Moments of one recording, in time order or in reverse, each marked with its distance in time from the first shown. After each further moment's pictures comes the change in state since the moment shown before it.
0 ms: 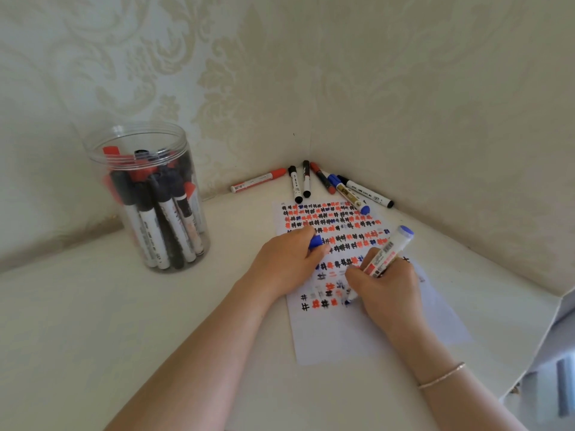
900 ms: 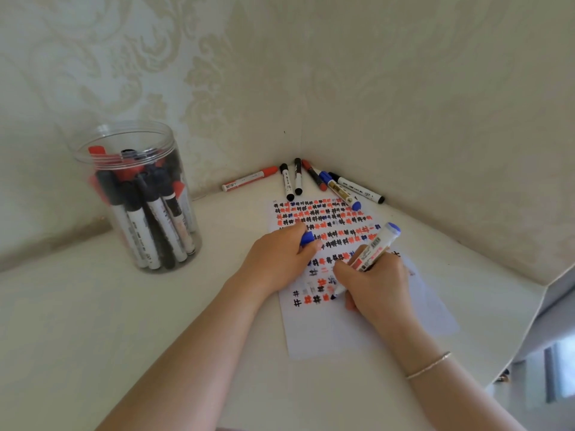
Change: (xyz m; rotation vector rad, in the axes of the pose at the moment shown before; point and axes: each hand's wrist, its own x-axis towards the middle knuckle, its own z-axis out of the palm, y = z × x) left_hand 0.001 -0.002 0.002 0.020 0.025 0.005; right_hand -0.004 -0.005 0.000 -0.032 -0.038 0.042
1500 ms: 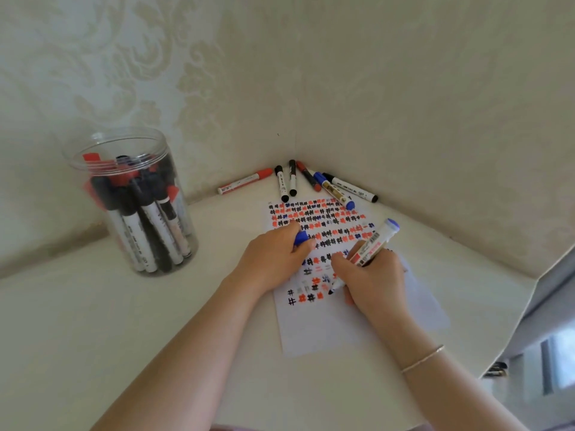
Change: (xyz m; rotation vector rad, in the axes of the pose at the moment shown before) left_hand 0.001 0.002 -0.002 0.038 -0.028 -0.015; right_hand -0.002 -0.003 -0.005 0.106 0.017 0.020
